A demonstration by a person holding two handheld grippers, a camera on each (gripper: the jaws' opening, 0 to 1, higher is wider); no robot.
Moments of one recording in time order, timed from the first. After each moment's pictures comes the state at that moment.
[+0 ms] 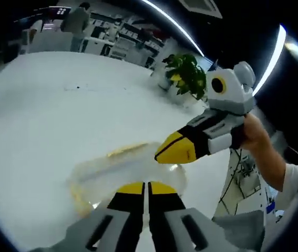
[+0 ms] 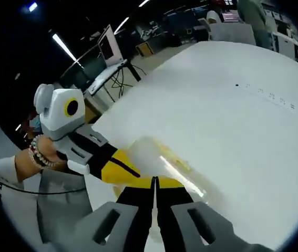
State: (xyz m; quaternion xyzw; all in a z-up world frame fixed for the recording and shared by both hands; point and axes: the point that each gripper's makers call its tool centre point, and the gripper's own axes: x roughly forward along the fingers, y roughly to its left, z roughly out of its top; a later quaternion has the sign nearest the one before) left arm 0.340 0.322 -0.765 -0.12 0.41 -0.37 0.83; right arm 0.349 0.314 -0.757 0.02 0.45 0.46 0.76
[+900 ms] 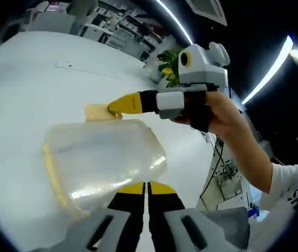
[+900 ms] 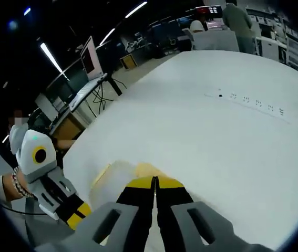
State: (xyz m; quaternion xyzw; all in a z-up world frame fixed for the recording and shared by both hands) left arm 0.294 0.312 -0.768 -0.16 0.44 -0.41 0.79; right arm 0.405 0.313 -0.763 0.04 0.42 0.39 0.82
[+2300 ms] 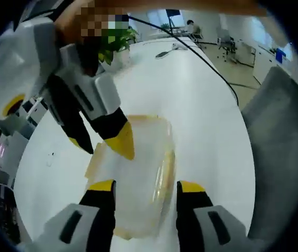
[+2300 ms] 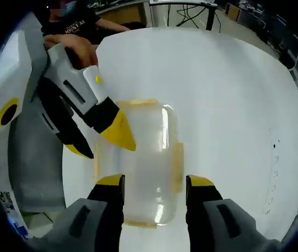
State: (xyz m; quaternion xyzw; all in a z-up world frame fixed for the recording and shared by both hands) left arm 0.316 0.322 -0.775 0.38 0.25 -0.50 0.74; right arm 0.357 0.315 -0.779 -0.39 0.46 0.59 0.53
